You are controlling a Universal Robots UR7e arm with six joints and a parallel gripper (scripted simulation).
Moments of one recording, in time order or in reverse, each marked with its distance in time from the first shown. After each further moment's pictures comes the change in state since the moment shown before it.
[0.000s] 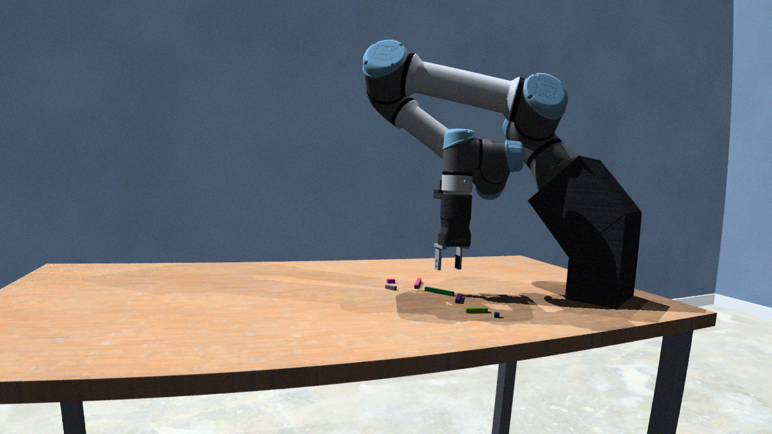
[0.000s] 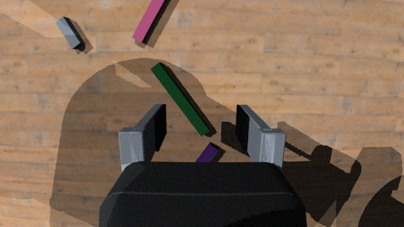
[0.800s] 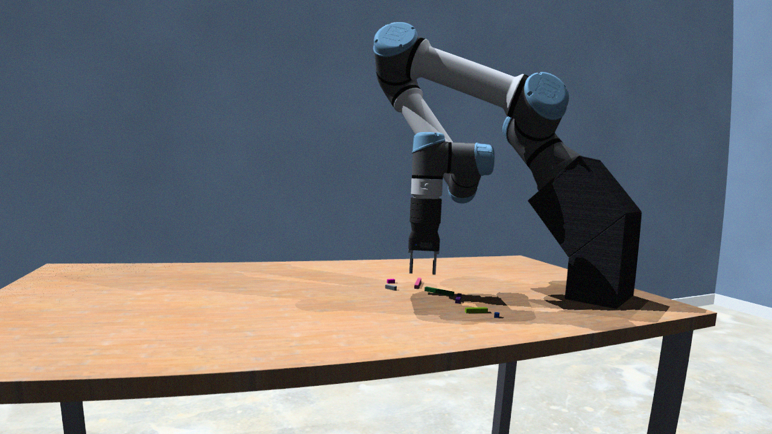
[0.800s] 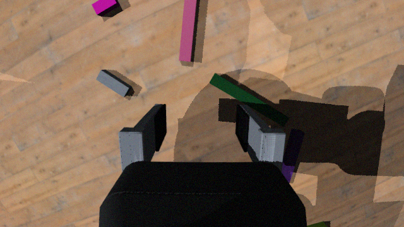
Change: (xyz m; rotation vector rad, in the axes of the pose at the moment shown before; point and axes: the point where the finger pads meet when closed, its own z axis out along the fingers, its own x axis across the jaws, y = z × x) arm -0.062 -0.017 0.012 0.000 -0.001 0.425
